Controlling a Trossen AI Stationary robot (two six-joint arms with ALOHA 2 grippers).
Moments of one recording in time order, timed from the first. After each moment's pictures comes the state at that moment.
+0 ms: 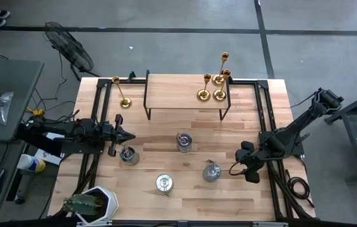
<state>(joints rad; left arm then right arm) -0.19 0.01 0.01 0.03 -0.12 -0.01 0.66 1.03 0.50 -0.54 0.05 0.77</state>
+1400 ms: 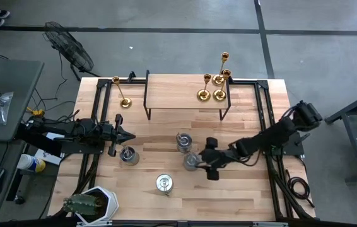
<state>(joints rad) -0.19 0.01 0.01 0.04 -0.13 -0.01 0.38 1.59 0.73 0.07 0.27 0.30</state>
